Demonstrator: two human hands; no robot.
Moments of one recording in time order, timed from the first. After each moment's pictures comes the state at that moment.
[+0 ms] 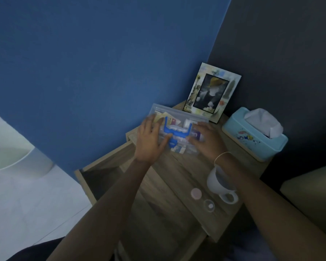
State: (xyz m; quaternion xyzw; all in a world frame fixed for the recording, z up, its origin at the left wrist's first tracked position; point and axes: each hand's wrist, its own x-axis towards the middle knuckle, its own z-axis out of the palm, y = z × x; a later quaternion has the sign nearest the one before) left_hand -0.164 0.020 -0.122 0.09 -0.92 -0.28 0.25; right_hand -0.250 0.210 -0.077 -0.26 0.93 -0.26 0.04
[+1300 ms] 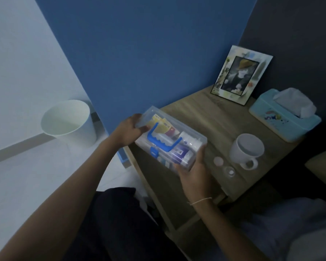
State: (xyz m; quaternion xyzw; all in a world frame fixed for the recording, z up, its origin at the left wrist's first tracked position) left_hand 0.005 -0.056 -0.060 0.25 -0.88 -0.40 0.02; right_hand 0.016 0.188 -0.074 -0.13 0.86 -0.49 0.09
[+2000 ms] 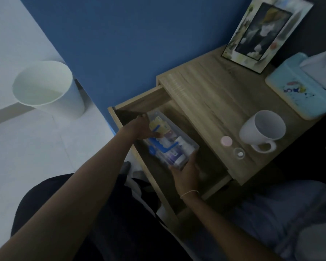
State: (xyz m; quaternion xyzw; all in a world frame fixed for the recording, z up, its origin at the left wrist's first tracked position) left_hand -0.026 -0.045 -0.184 0.20 -0.90 -0.31 -0.21; right_hand 0.028 0.179 -0.214 -0.02 0.90 -0.41 0.17
